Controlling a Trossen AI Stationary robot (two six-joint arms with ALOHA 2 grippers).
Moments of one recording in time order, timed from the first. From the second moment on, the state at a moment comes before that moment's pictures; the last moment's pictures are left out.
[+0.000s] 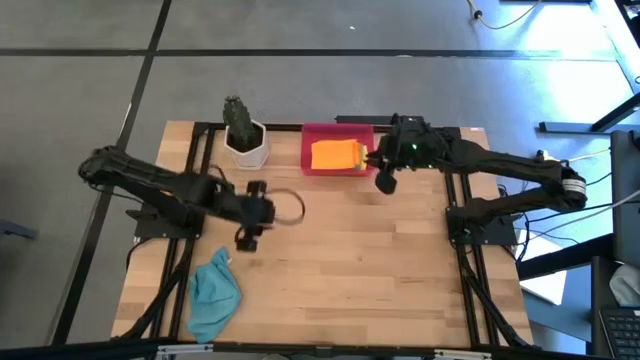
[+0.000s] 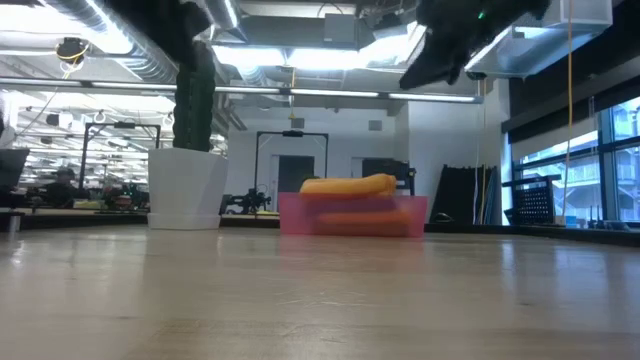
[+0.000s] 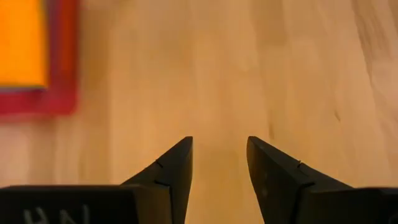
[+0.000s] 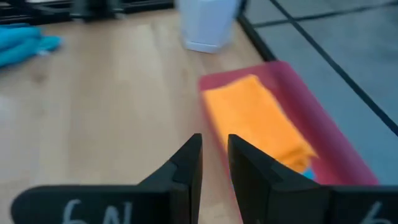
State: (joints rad) left arm -0.27 1.22 1.09 -0.88 -0.22 -0.12; right arm -0.31 1.16 0.98 -0.41 0.01 -0.03
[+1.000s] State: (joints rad) left arm -0.69 1.38 0.84 -0.61 0.17 -0.76; right arm 0.05 1.14 0.98 -0.45 0.25 0.02
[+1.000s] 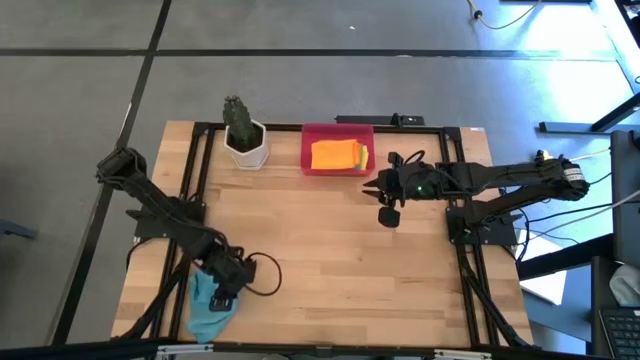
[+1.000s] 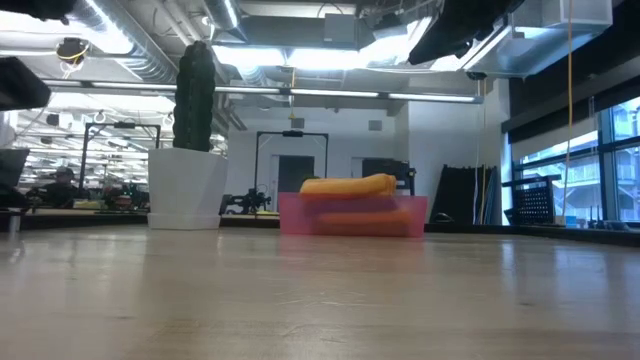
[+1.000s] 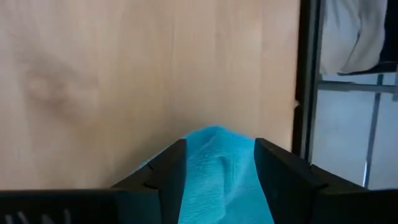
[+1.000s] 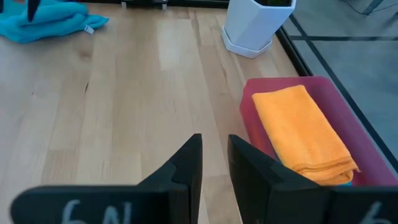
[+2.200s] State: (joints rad) left arm -0.40 1.38 1.34 -0.87 -0.63 0.08; right arm 0.06 1.14 0.98 -0.46 0.25 0.07
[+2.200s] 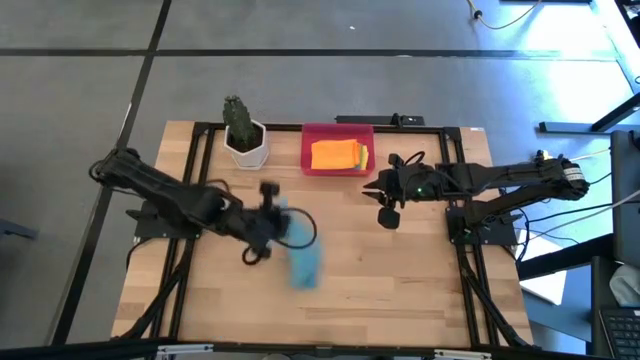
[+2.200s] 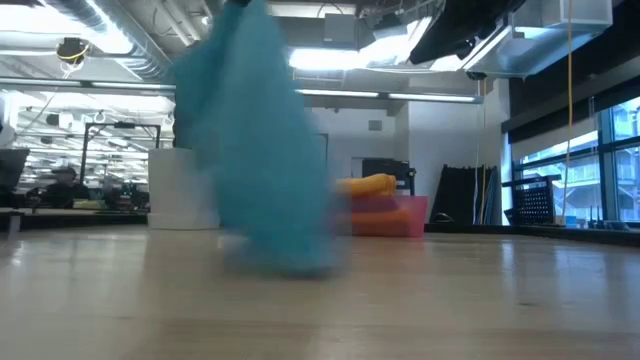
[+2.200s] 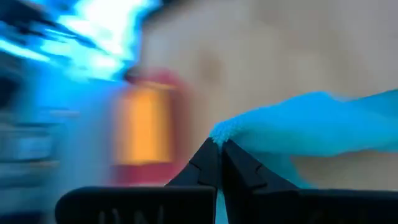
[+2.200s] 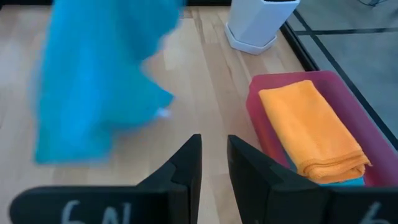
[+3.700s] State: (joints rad) left arm -0.27 1.51 1.26 -0.51 -0.68 -0.12; right arm 0.36 1.58 0.98 -0.03 0.60 0.08
